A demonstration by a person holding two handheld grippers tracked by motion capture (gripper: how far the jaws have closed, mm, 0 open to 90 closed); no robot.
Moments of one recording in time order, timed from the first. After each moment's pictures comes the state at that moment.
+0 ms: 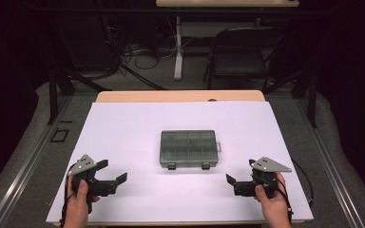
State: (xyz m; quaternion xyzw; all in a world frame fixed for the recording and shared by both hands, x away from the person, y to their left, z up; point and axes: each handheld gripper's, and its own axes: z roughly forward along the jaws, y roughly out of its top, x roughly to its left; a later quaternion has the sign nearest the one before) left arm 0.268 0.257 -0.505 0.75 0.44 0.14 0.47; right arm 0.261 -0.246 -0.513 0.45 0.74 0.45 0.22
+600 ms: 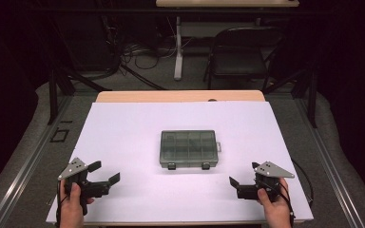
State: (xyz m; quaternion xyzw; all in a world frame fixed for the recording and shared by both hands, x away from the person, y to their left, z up) left arm 0.264 0.277 -0.515 0.73 0.45 0.15 0.49; right arm 0.256 -0.253 -0.526 0.45 0.74 0.45 0.23
